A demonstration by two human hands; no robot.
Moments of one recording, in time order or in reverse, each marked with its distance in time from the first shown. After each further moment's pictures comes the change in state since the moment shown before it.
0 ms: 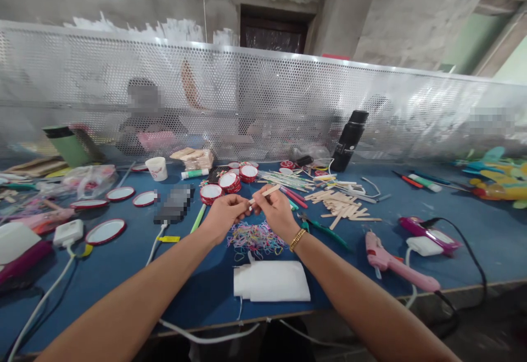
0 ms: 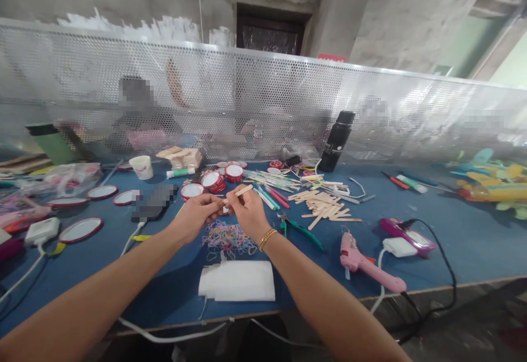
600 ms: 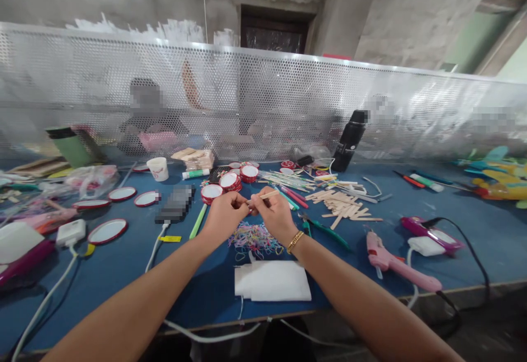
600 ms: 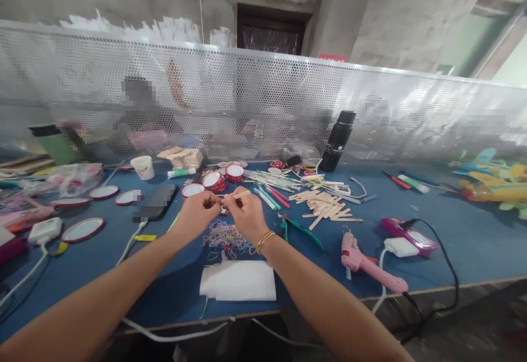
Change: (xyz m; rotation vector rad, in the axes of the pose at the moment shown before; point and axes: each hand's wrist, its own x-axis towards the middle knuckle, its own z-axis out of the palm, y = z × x) left_hand -0.008 0.005 -0.001 0.465 0.141 0.252; right_hand -0.006 -0.002 0.008 -0.064 0.020 -0.036
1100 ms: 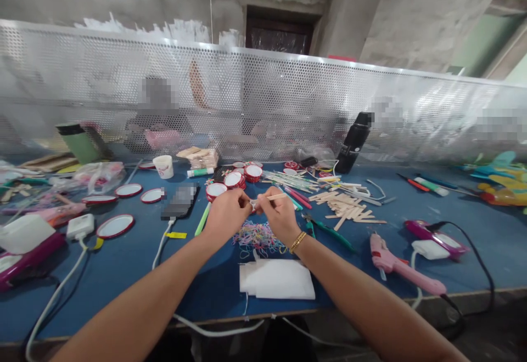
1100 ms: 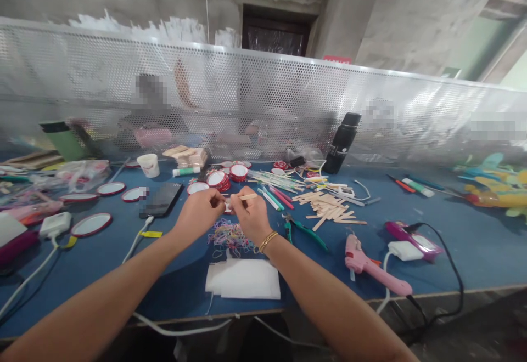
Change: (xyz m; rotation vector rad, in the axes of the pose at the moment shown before) left_hand 0.004 -0.002 -0.012 0.283 0.067 0.133; right_hand -0.004 -0.007 0.000 -0.091 0.040 -0.031
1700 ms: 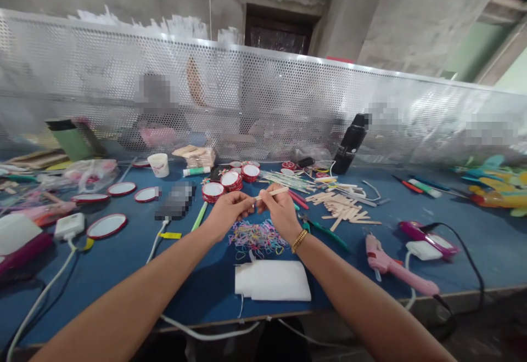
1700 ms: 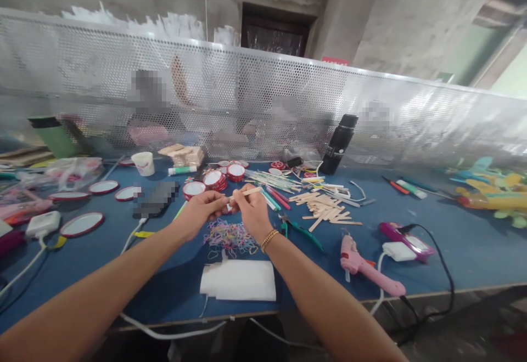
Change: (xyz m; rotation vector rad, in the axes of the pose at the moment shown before) left_hand 0.000 -0.006 0.017 -0.739 -0.275 -0.280; right_hand 0.008 0.006 -0.003 0.251 0.002 0.145
